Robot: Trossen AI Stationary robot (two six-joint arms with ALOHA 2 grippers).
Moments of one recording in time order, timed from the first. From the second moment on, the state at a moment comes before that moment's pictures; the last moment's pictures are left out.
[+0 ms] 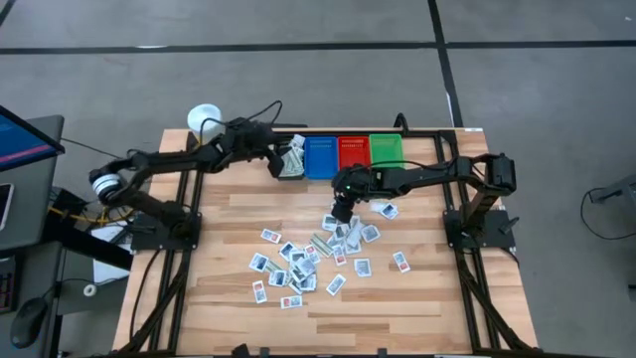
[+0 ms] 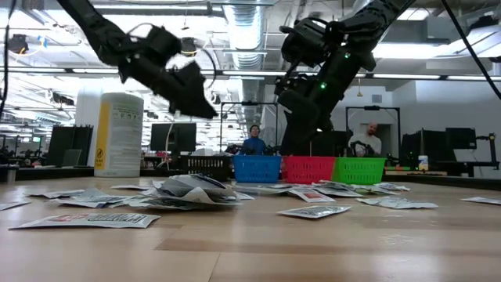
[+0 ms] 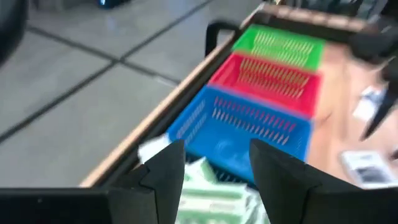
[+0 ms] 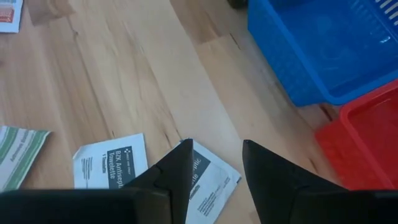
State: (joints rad) left arm 0.63 1.41 0.69 0.30 0.13 0.12; right arm -0.16 1.72 1.00 -0.22 0.16 0.21
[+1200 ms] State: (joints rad) left arm 0.05 1.14 0.69 0.00 0.19 -0.14; right arm 0.20 1.72 1.00 0.01 0.21 0.49
